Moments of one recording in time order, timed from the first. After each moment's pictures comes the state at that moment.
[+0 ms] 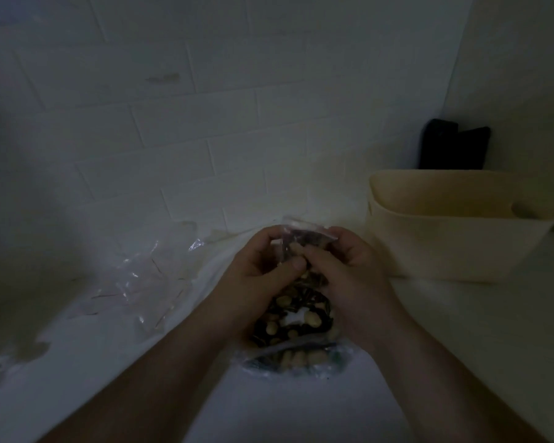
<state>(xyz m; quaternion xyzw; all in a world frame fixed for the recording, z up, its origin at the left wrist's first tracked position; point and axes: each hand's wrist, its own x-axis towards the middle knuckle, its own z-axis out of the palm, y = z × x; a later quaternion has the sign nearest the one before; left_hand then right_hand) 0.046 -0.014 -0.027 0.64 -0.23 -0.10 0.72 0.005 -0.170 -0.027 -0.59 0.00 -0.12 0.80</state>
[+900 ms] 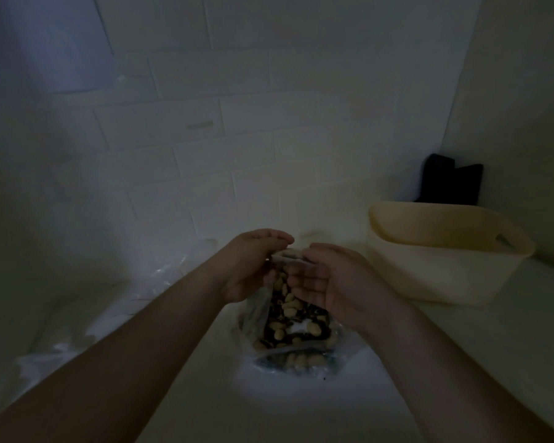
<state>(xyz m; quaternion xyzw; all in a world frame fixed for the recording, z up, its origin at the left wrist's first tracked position) 0.063 -0.011 0.056 0.68 -0.03 -0.20 0.70 -0.006 -0.167 0.042 -0.53 0.07 0.07 0.84</state>
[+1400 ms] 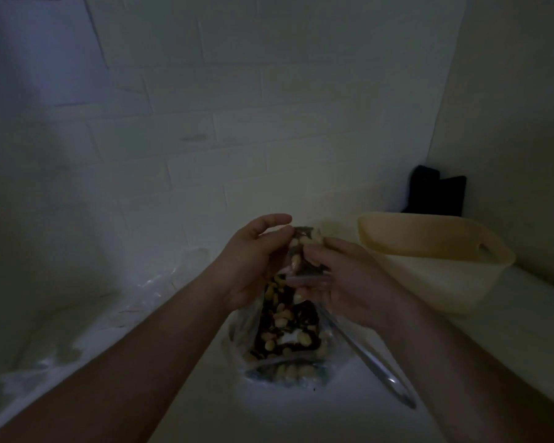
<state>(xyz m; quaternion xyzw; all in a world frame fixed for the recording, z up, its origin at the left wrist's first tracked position) 0.056 -0.028 0.064 0.56 -0.12 -0.14 0.81 -0.004 -0.185 0.056 -0.60 0.03 0.05 0.80</state>
